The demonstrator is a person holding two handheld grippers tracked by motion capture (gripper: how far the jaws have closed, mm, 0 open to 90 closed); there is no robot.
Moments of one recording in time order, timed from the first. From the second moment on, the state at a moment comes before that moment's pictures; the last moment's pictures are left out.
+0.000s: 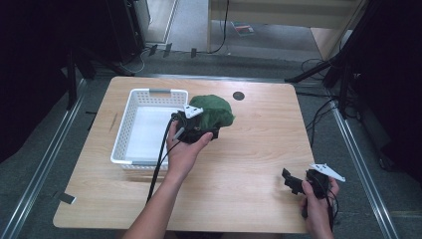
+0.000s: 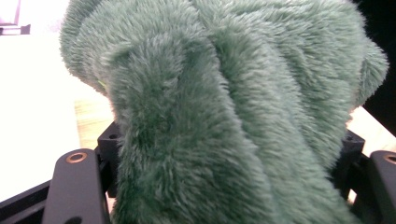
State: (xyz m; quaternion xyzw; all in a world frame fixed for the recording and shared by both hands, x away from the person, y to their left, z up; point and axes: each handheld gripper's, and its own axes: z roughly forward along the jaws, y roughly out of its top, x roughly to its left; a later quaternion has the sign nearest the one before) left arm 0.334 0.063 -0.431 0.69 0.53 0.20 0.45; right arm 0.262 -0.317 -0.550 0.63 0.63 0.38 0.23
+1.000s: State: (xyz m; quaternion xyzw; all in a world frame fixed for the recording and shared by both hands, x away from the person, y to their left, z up) left arm 0.333 0.140 -0.423 0.65 0.57 0.23 0.45; right arm 0.262 -0.317 -0.550 0.63 0.63 0.38 0.23
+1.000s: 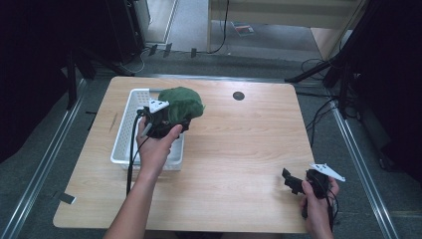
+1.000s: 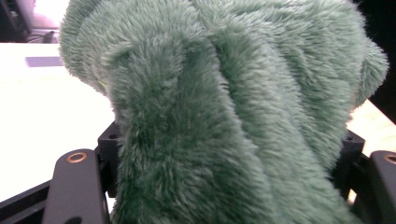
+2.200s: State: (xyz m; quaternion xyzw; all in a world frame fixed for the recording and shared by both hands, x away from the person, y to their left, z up) left arm 0.384 0.220 -0.489 0.64 0.64 0.22 0.36; right arm 0.262 -0.317 -0.550 0.63 0.63 0.38 0.23
